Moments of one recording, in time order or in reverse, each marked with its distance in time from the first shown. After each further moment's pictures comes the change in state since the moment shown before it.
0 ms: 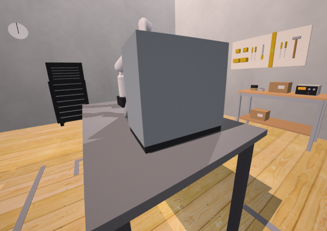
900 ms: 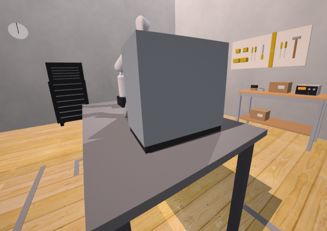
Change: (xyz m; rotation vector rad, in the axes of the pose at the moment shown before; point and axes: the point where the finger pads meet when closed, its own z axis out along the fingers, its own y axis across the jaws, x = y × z) arm -0.026 0.000 -0.010 0.000 -0.003 0.002
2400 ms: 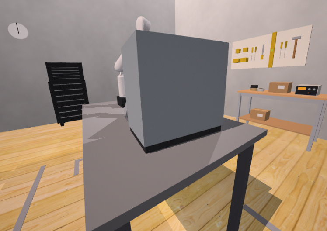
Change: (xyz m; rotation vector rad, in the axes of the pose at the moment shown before) arm -0.008 0.000 0.022 0.000 0.003 -0.001
